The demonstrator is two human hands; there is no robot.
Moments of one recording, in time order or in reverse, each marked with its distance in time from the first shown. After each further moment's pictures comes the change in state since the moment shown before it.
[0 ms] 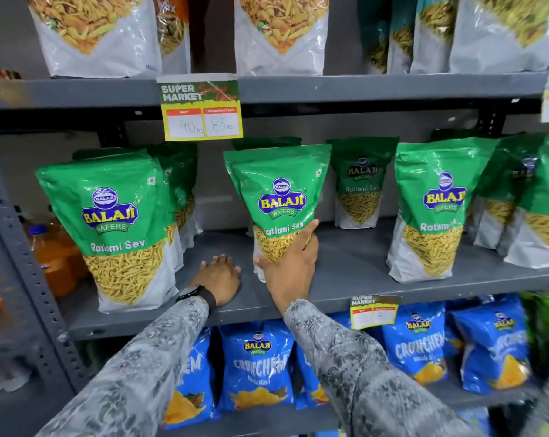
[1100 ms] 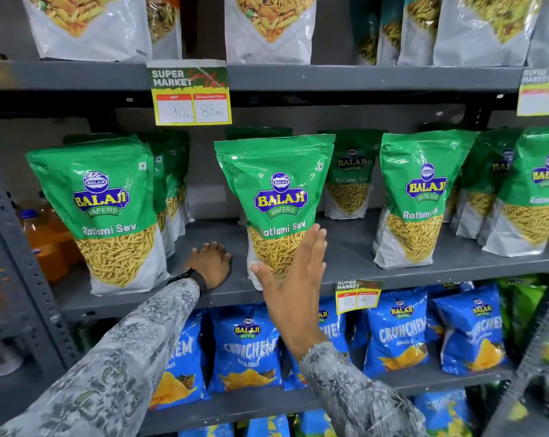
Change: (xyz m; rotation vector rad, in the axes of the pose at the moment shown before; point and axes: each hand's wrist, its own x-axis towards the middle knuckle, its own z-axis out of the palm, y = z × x) left_hand -0.001 0.004 -0.003 0.057 -0.038 0.030; right_hand -0.067 0.002 -0.075 0.114 -0.099 -0.145
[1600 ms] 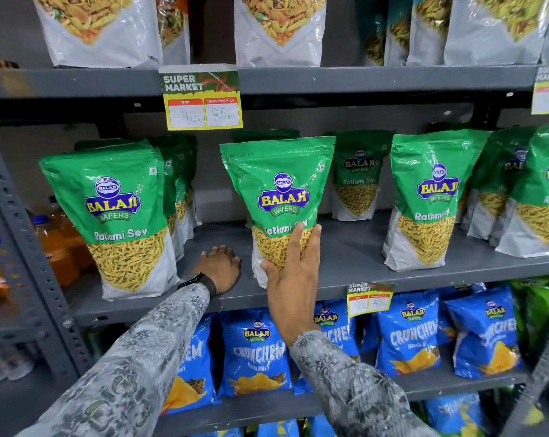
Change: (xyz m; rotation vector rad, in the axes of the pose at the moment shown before) left_hand 0.001 -0.004 0.002 -0.027 0.014 -0.002; right_hand 0.012 0.000 0.029 -0.130 0.034 -0.045
